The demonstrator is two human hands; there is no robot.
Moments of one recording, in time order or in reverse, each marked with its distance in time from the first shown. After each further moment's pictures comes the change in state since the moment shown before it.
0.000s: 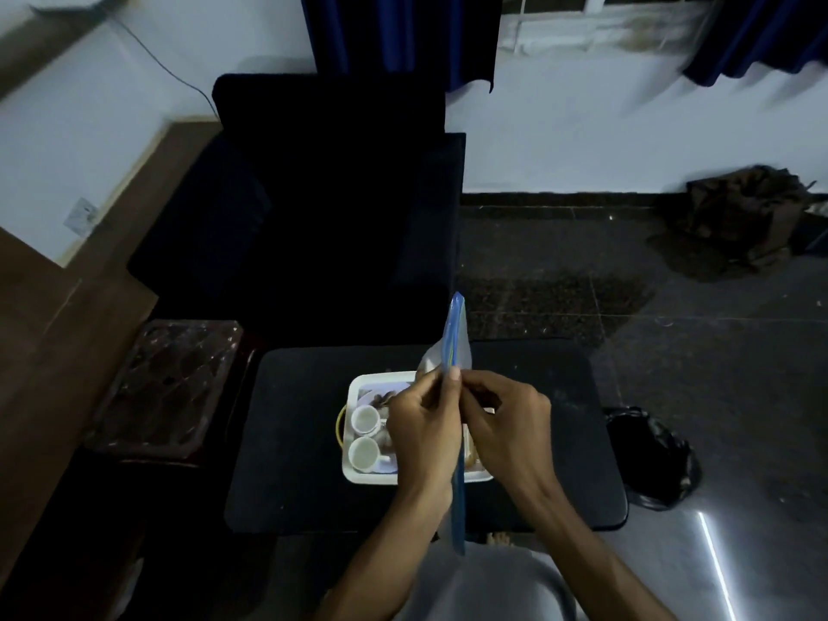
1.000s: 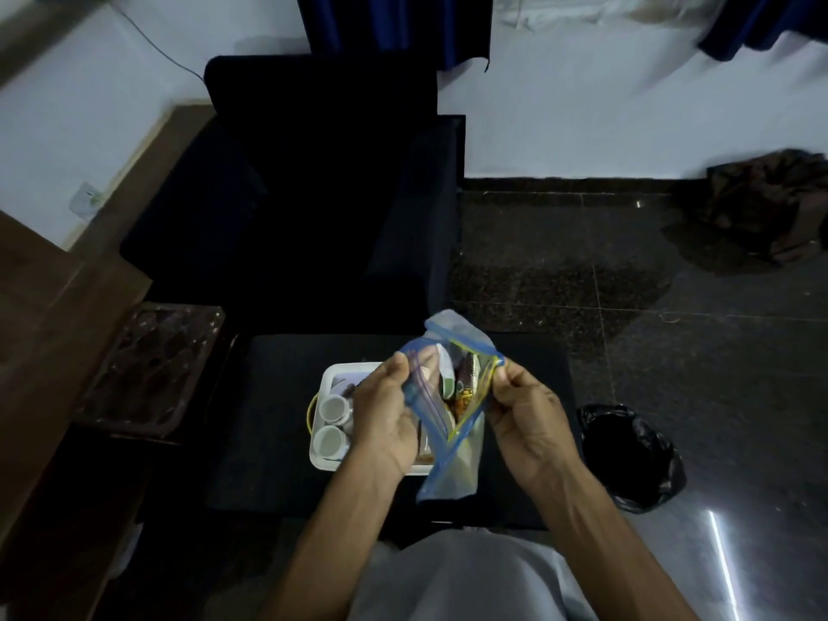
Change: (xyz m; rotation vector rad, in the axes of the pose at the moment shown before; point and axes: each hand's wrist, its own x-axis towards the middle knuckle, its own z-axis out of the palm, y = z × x) left_hand 0.023 0.001 0.081 -0.506 0.057 -0.413; right_hand 0.044 0.066 -0.087 1.072 -0.007 0.729
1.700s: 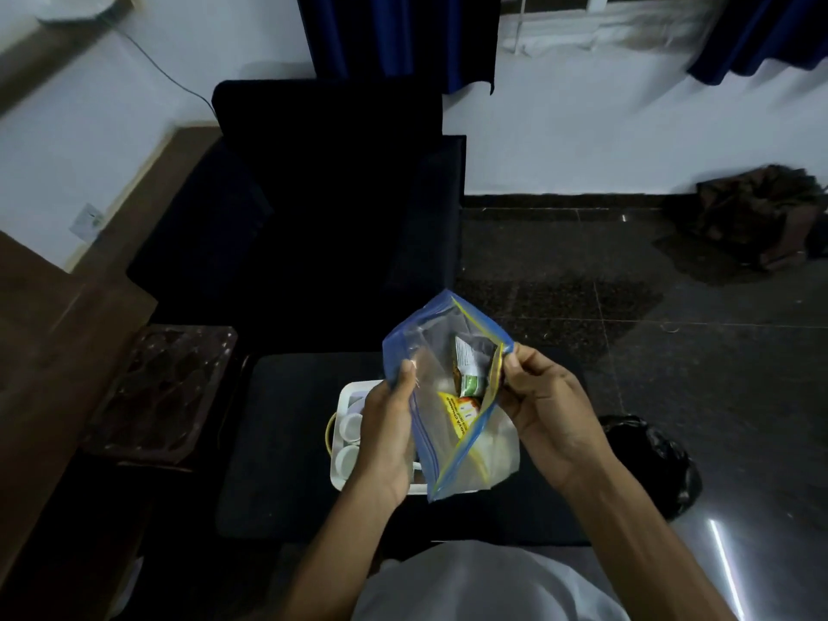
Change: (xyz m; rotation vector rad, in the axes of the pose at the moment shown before) left_hand 0.004 0.040 -0.056 0.277 -0.109 0.084; right_hand -0.014 -0.004 0.052 -0.175 -0.174 -0.101
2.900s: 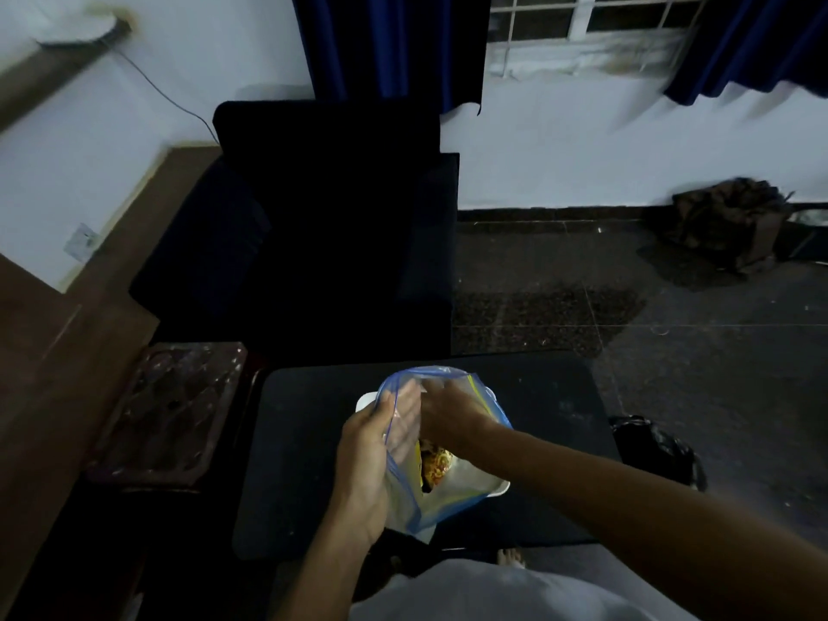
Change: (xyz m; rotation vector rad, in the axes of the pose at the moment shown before) left_hand -0.024 0.025 -0.090 0.062 -0.126 0.040; right_hand 0.055 0.111 0.084 -2.610 -0.669 -0.527
